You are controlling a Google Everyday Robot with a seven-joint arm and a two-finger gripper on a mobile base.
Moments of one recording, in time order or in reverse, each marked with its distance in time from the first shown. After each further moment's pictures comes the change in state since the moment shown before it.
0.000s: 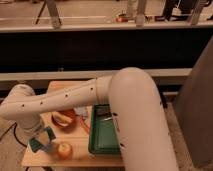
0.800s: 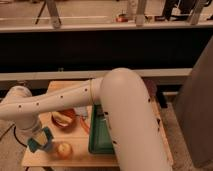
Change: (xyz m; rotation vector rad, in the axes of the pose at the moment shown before) arm -0.002 -0.014 0.014 -0.013 0.009 -0.003
